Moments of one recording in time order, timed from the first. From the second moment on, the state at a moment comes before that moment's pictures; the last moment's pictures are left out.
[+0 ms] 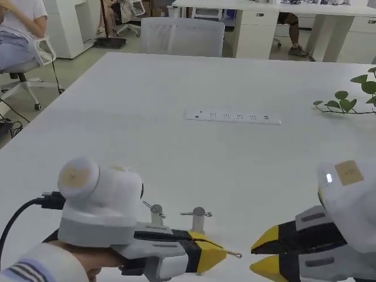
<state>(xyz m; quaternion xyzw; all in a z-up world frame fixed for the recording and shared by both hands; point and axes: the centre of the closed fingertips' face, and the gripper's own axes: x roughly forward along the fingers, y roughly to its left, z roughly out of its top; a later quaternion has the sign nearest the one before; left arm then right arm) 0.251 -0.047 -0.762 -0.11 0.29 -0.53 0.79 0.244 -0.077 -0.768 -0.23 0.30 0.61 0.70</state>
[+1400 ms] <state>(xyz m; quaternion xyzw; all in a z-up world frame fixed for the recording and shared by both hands) 0.227 -0.062 -0.750 -0.02 0.19 -0.63 0.75 0.220 -0.067 -0.761 -0.24 0.31 0.67 0.64</state>
